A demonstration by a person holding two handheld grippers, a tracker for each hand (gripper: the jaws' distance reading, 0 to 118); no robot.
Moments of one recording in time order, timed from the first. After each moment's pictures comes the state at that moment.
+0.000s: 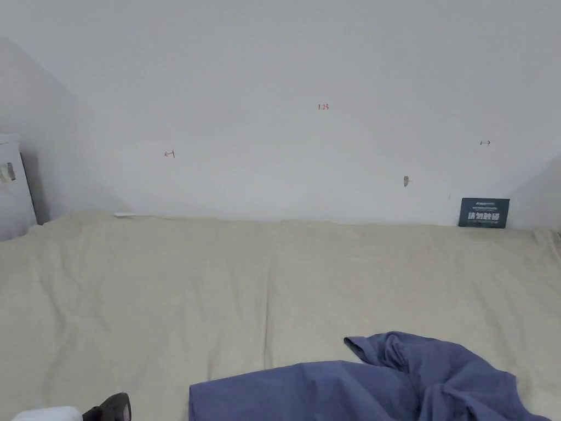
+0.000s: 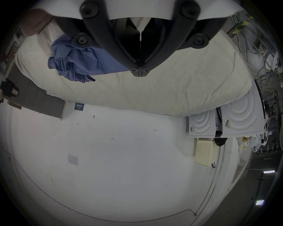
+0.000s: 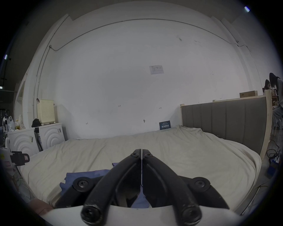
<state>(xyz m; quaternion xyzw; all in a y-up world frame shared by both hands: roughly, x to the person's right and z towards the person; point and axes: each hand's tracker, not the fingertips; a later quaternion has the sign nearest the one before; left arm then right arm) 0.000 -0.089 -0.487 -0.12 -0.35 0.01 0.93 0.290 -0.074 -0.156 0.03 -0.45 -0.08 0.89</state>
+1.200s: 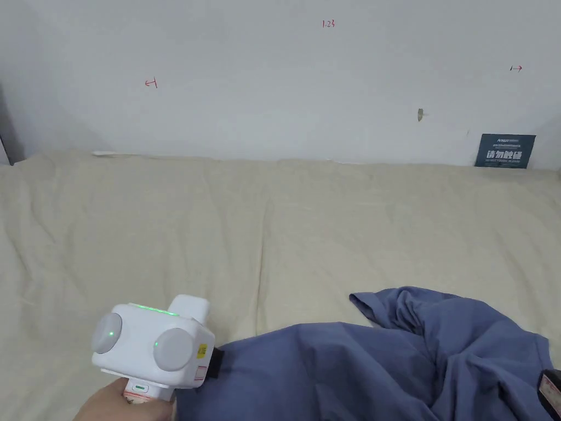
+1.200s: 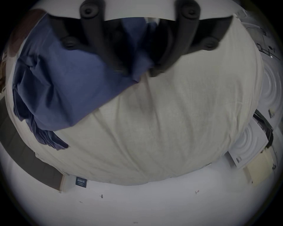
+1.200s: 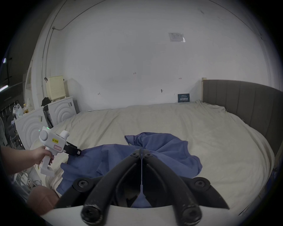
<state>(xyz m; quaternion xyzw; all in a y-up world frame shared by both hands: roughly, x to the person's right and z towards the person) 0.224 -0.187 -0.667 -0.39 -0.41 -0.25 0.79 0.340 -0.109 -0.236 -0.12 -0.36 -0.13 0.92</state>
